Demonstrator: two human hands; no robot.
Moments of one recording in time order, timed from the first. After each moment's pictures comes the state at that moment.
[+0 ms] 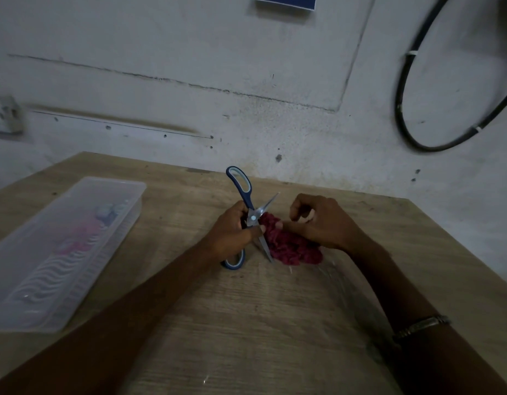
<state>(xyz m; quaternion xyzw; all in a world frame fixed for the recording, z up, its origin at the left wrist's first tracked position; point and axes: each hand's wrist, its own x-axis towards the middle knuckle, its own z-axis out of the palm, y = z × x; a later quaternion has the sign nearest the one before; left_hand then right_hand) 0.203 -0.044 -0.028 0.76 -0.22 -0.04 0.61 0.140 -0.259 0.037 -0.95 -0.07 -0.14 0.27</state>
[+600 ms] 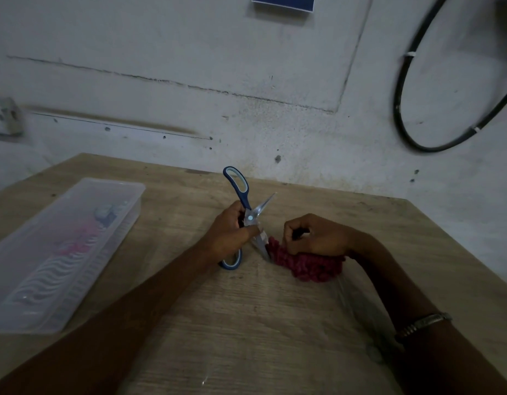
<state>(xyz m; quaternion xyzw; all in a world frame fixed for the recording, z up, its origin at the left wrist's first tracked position) 0.203 -0.043 -0.027 0.77 -0.22 -0.01 0.60 0.134 -0.260 0.042 -0.94 -0.15 0.11 0.28</state>
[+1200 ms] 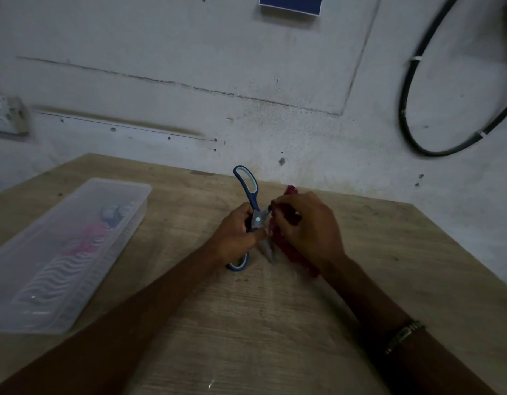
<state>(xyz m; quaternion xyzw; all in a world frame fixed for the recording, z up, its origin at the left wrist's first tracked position) 0.200 -0.042 -0.025 0.76 -0.24 -0.02 0.60 0.132 -0.207 0.022 -0.92 -0.07 -0.34 0.18</state>
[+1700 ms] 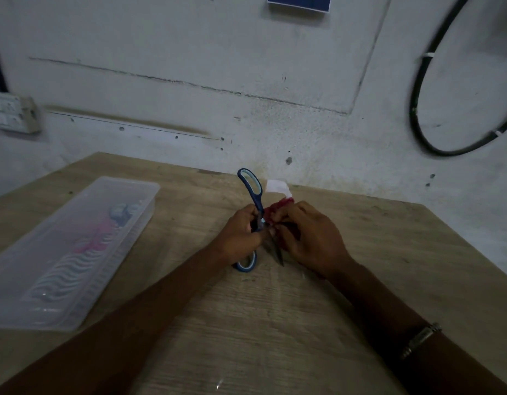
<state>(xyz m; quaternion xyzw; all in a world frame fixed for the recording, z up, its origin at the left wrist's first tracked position) 0.201 -0.038 -0.026 0.77 -0.23 -0.03 0.60 0.136 -0.212 0.007 -0.94 -0.17 -0.27 0.15</state>
